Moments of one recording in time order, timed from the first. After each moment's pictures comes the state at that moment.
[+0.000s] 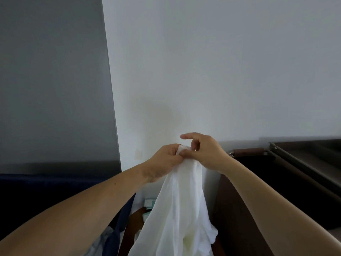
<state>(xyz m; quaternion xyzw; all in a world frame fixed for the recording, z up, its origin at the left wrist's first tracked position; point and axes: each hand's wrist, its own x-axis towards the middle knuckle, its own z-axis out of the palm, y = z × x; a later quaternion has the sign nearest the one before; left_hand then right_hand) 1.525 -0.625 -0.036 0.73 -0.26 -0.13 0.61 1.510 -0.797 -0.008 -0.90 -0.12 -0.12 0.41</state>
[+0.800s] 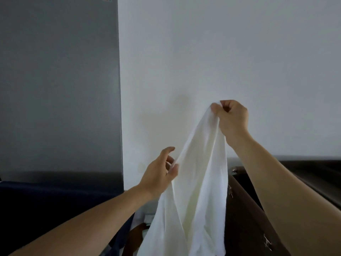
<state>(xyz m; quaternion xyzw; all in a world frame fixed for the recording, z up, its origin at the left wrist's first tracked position) 1.533 -0.601 -0.057 0.84 -0.27 0.20 0.43 1.534 -0.806 0.097 -0.73 0.01 -0.39 0.56</state>
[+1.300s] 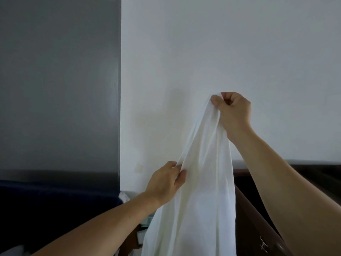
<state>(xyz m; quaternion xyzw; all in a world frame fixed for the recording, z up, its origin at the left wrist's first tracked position) 1.539 -0.617 -0.077 0.87 -0.29 0.23 0.32 1.527 -0.792 0.119 -0.71 -0.03 -0.42 0.56</state>
